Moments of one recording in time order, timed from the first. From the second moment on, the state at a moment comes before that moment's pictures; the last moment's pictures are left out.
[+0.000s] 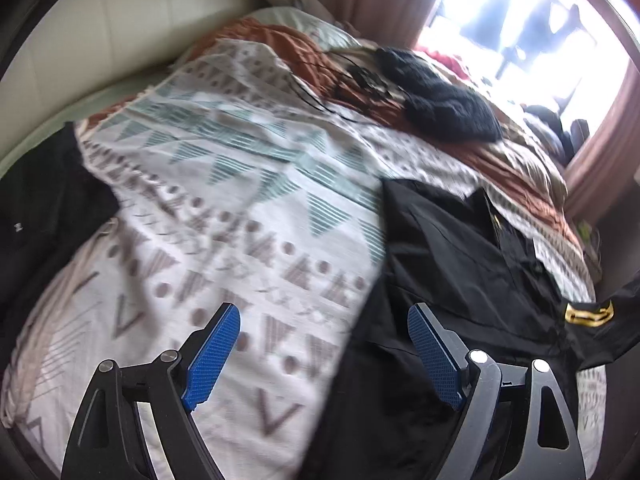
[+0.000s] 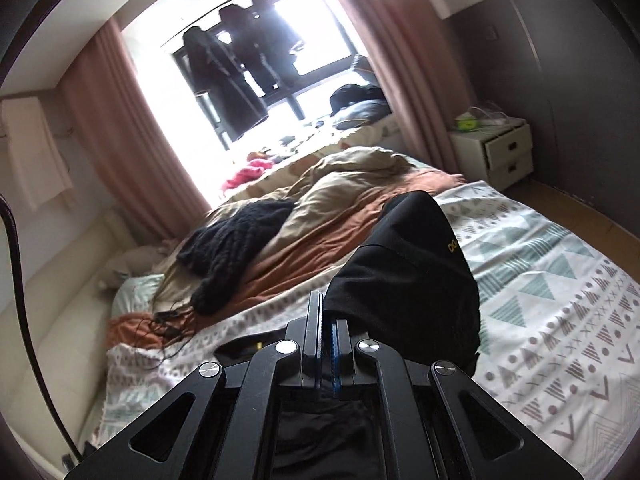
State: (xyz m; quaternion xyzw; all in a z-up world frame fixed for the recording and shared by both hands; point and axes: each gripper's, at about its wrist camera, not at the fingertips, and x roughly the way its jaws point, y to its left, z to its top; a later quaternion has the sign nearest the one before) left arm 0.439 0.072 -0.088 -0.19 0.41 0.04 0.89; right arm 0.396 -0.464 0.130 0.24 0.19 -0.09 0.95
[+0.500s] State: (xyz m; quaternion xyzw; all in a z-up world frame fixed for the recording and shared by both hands) left arm 0.401 0.151 -0.101 -0.21 0.41 0.07 0.88; right arm 0.481 -0.318 0.128 0.20 0.24 0.00 0.95
